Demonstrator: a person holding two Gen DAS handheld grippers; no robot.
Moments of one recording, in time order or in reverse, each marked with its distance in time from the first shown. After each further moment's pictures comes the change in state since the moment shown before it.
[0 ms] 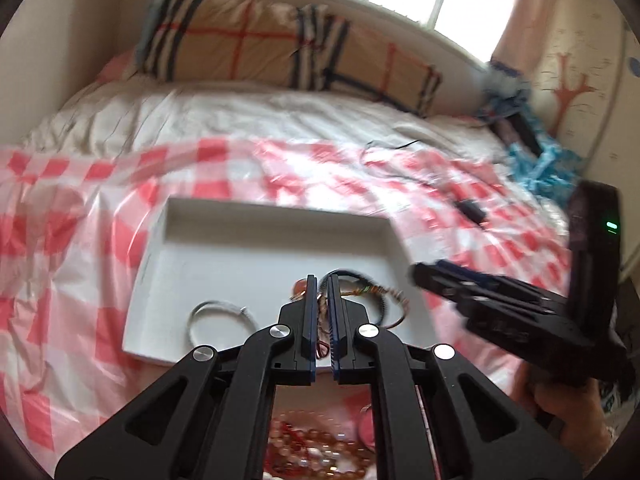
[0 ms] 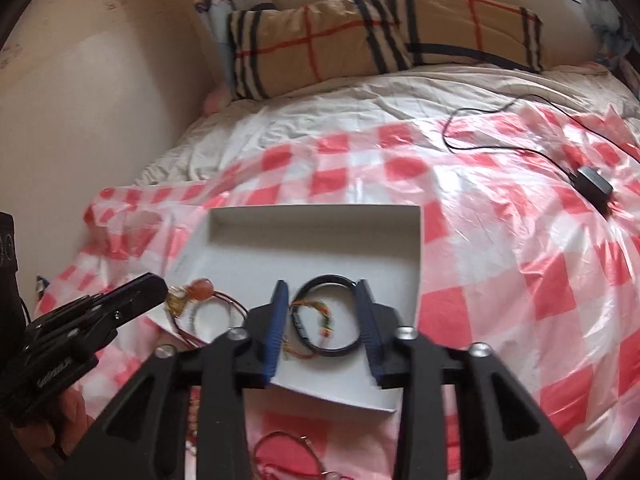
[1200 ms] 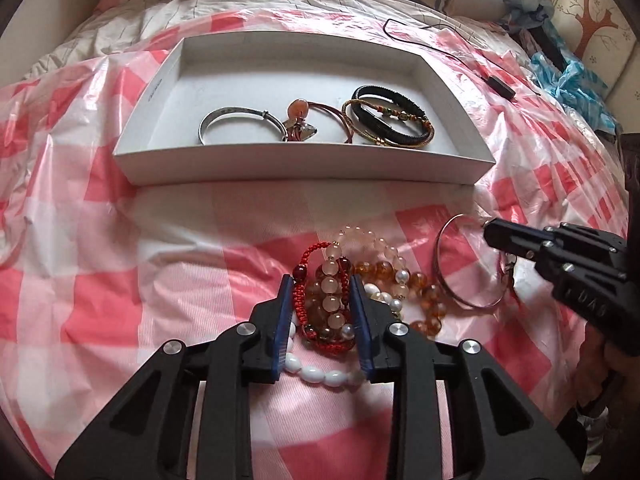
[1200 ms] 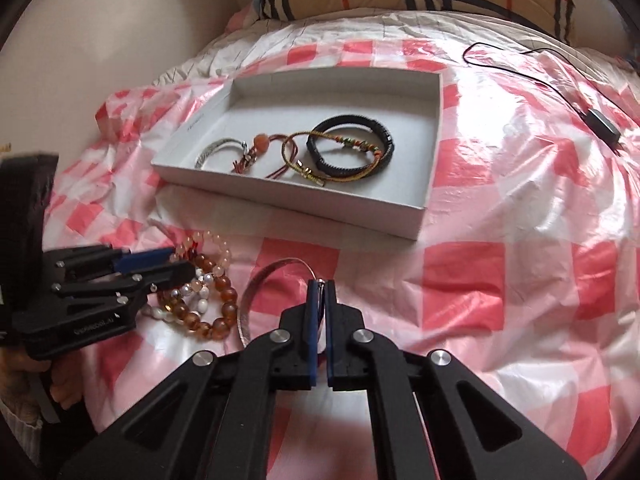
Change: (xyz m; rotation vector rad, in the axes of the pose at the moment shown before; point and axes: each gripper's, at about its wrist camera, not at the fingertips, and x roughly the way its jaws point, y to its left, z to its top) left arm 0.013 0.013 -0.113 0.069 0.313 0.064; right arm -0.013 0.004 -0.105 -0.118 0.212 0.023
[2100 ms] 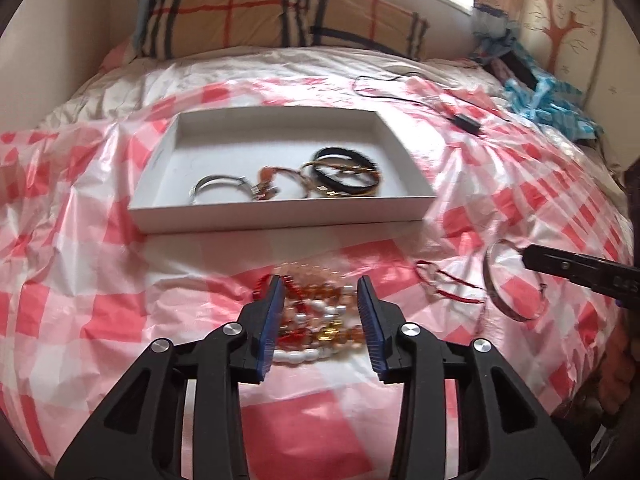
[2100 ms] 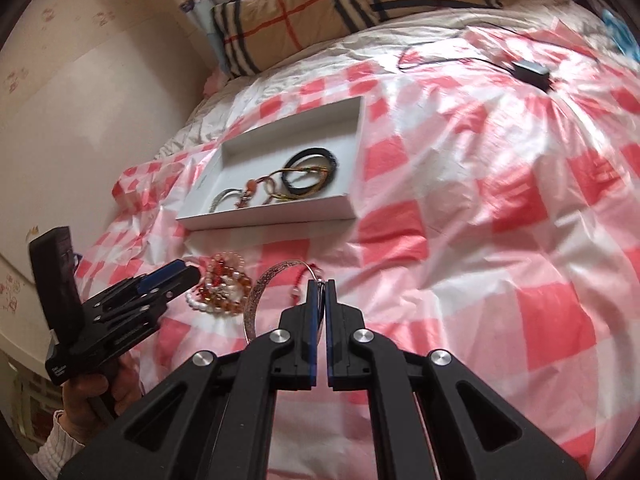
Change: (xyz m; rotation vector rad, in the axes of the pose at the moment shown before) left arm -0.047 -0.040 -0.017 0.092 -0.227 -0.011; right arm -0.077 -0.049 -0.042 0.259 -0.119 0.075
